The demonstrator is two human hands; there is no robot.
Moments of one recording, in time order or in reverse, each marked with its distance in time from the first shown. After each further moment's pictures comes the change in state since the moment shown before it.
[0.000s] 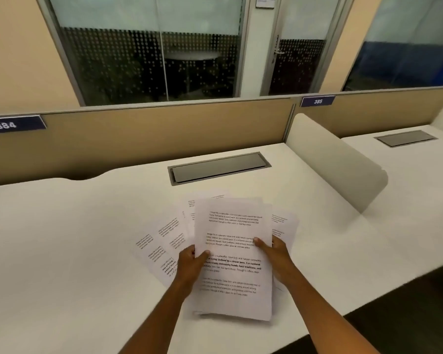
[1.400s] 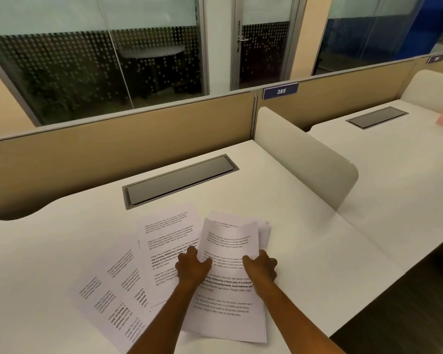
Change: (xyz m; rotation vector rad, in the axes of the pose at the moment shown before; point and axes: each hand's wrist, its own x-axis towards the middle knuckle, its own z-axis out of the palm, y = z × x) left_hand 0.103 0.015 0.129 0.709 0.011 -0.066; right_hand 0.068 -0.006 -0.048 -0.478 0.381 0.323
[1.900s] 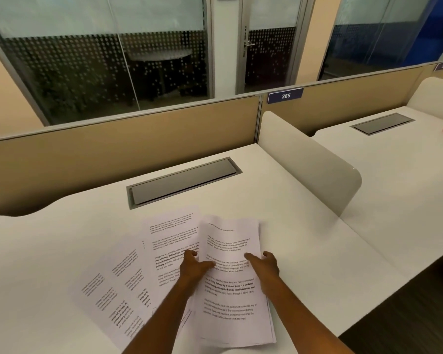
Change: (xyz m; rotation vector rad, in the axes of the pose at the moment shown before) left_hand -0.017 0.012 -0.012 -0.492 -0.146 -0.176; right_hand 0.010 0.000 -0.017 0.357 -0.110 0.050
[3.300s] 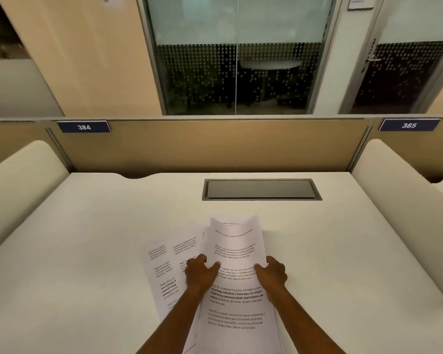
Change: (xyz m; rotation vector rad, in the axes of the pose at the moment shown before) left_hand 0.013 -0.055 -0.075 0.150 0.505 -0.033; right_hand 0.018 -0.023 0.109 -0.606 -0.253 -0.376
